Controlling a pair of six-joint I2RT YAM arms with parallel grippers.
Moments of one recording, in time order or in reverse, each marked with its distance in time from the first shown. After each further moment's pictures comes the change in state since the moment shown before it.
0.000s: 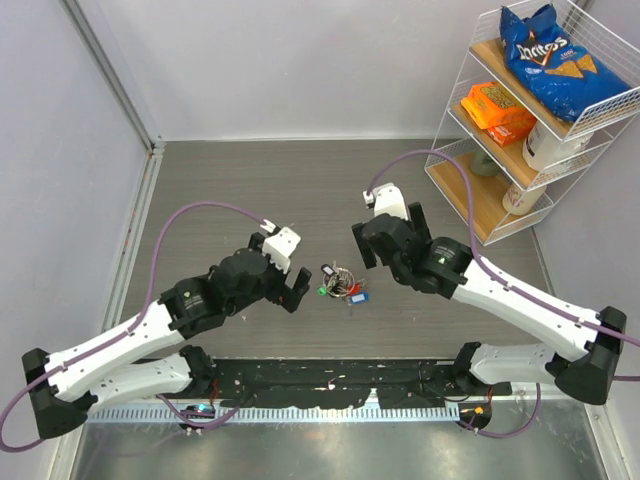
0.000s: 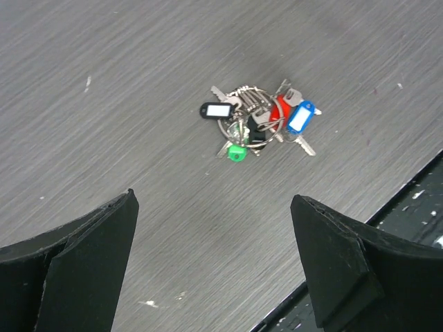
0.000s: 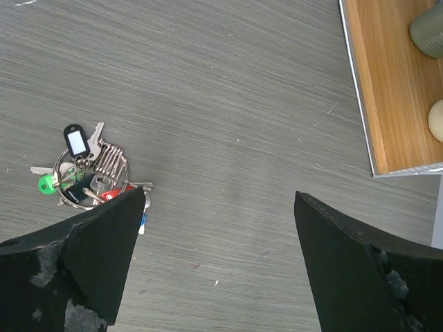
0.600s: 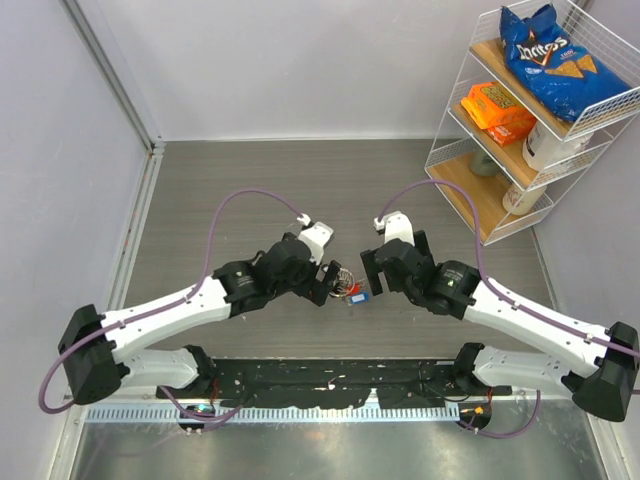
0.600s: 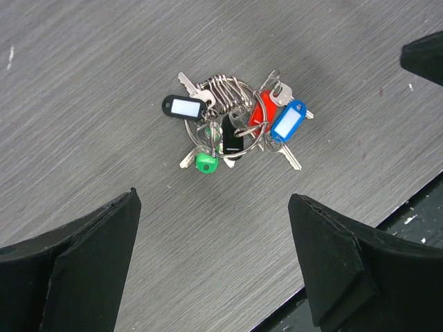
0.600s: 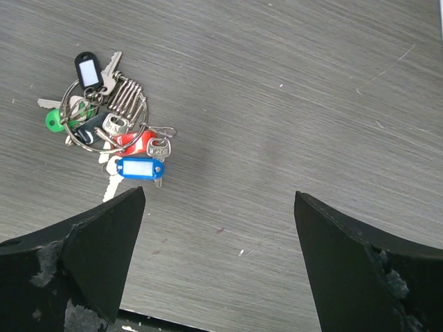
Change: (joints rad) left arm 0.000 0.322 0.058 0.112 0.052 -0.124; right arm 0.000 -0.166 -0.270 0.055 -0.148 0.076
